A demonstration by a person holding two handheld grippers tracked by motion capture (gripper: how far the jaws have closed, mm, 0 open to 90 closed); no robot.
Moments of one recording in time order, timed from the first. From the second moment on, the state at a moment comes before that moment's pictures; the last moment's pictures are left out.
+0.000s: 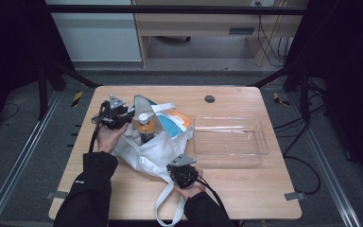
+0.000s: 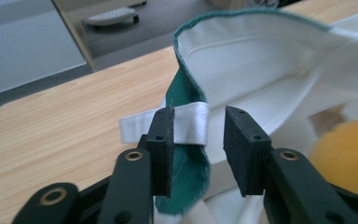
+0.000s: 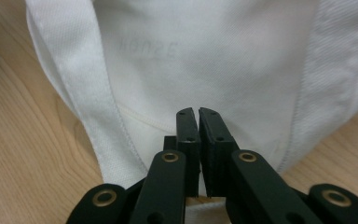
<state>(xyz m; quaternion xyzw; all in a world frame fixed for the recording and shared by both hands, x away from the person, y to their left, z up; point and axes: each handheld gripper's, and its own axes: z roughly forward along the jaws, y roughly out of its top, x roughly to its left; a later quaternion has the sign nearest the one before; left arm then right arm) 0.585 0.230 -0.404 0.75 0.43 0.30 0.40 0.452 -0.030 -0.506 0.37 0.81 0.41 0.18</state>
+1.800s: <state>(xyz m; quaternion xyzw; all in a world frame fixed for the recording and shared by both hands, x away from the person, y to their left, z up) 0.467 0.273 -0.420 0.76 0.41 0.28 0.43 0.428 -0.110 -0.441 0.36 0.76 0.50 0.20</state>
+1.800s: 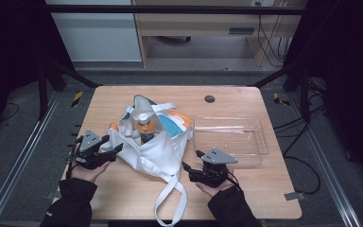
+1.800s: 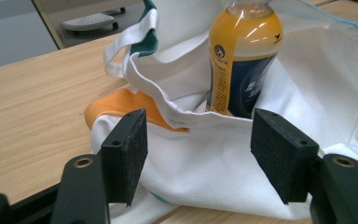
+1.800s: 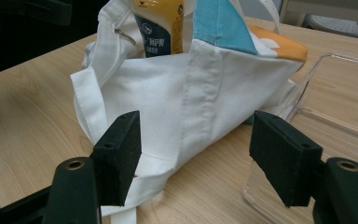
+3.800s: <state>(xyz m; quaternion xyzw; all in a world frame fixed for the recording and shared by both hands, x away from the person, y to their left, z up) 0.480 0.232 -0.376 0.74 0.38 0.28 0.48 0.402 -0.195 -0.444 0.42 0.74 0.47 0.22</state>
